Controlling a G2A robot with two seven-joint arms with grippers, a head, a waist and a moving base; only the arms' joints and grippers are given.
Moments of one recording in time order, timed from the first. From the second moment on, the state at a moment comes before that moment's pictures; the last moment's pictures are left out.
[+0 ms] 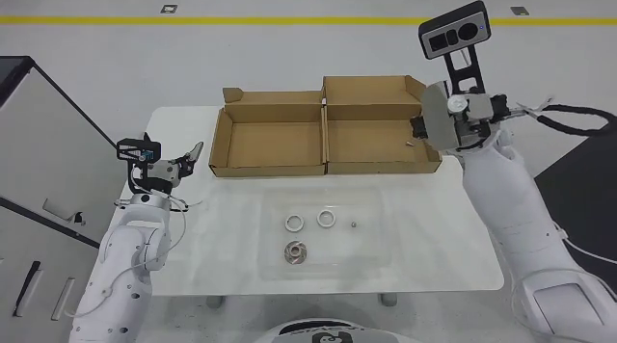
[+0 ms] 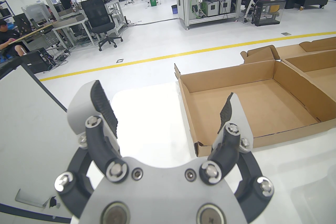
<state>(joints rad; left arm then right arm) 1.73 -1.15 -1.60 -1.80 1.33 0.00 0.00 -0.98 -1.12 1.15 -1.78 1.41 -0.19 1.33</state>
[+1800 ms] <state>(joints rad) 1.73 -1.15 -1.60 -1.80 1.33 0.00 0.00 -0.93 -0.98 1.28 -1.72 -0.47 0.06 1.31</state>
